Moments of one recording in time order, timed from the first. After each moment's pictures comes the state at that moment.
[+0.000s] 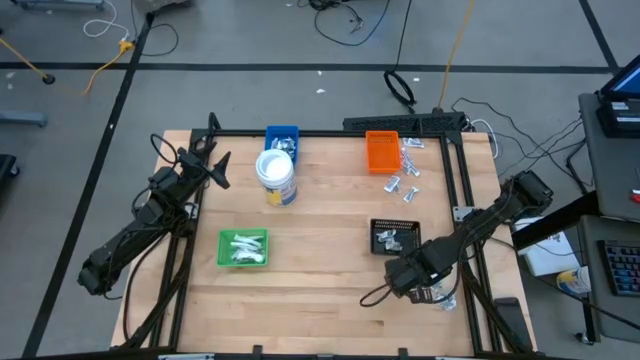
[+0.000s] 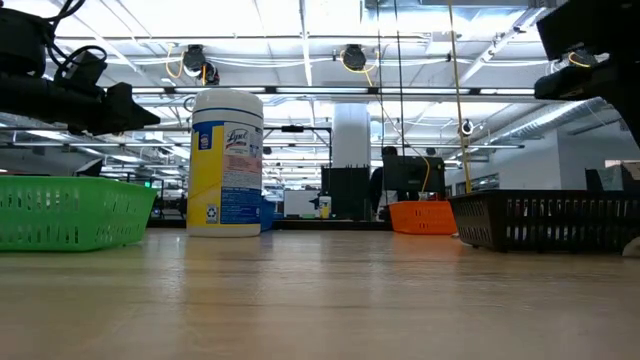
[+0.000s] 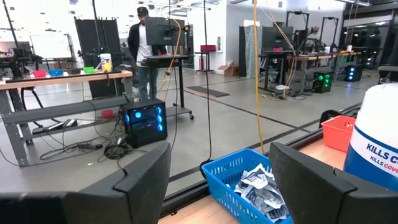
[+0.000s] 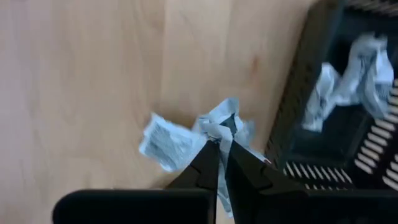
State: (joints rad) left arm 0.83 0.01 0.02 0.06 -0.11 0.04; right arm 0.58 1.56 1.07 -1.09 0.05 0.47
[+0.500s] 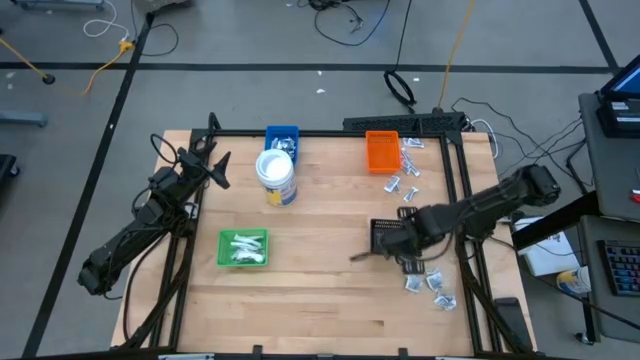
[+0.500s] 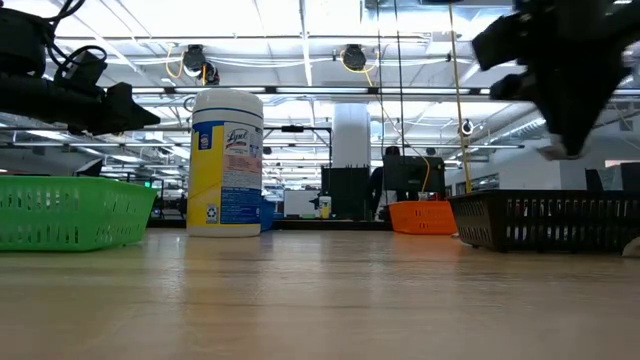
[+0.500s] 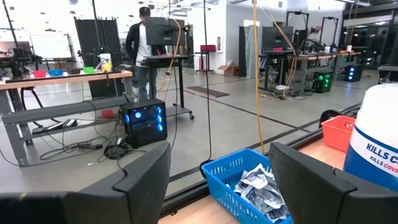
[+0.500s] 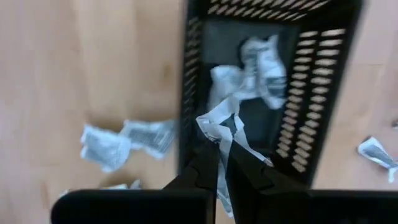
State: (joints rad) left arm 0.83 0.01 0.02 0.06 -0.11 0.04; right arm 0.32 1.45 1.07 -1.16 0.05 0.31
